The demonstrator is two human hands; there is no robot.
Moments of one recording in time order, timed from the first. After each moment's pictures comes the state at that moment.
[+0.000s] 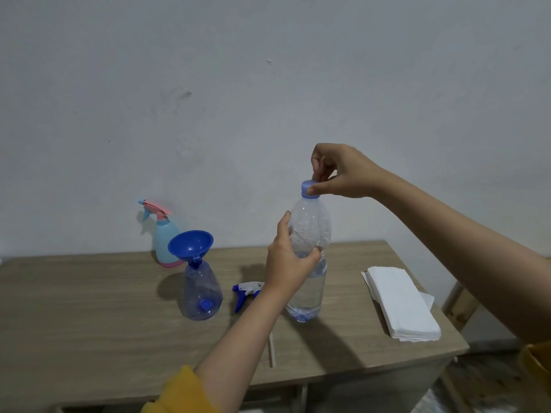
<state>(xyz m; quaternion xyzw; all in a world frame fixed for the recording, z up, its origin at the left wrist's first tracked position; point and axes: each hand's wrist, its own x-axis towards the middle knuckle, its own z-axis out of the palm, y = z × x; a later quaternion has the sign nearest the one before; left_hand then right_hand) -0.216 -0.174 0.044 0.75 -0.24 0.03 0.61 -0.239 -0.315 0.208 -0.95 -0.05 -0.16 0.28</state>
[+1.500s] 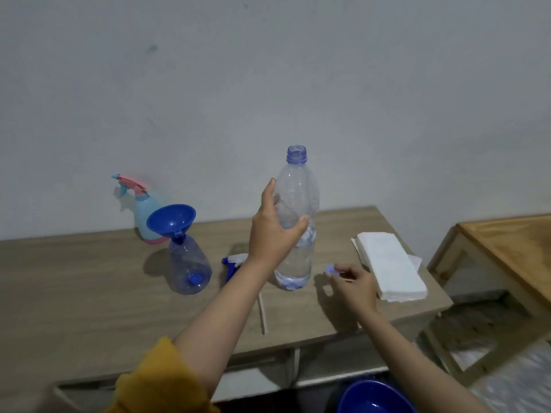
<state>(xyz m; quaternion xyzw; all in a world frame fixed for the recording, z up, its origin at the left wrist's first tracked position) -0.210 -0.171 0.042 0.76 -0.25 0.03 0.60 -0.312 -0.323 -0.091 -0.73 0.32 -0.26 0.54</state>
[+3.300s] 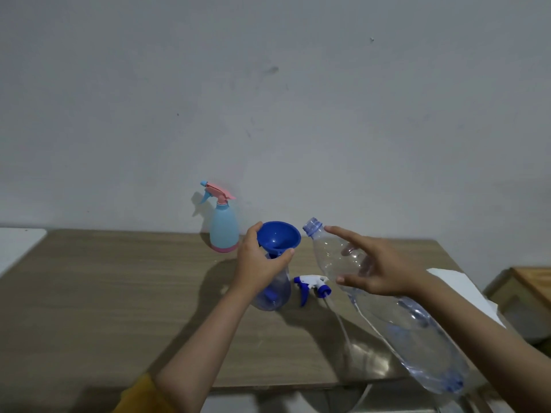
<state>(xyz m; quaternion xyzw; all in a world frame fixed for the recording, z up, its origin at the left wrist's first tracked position) -0.106 0.018 0.013 0.79 -0.17 0.03 0.59 -0.221 -0.198 0.078 -0.96 -0.10 -0.09 0.24</state>
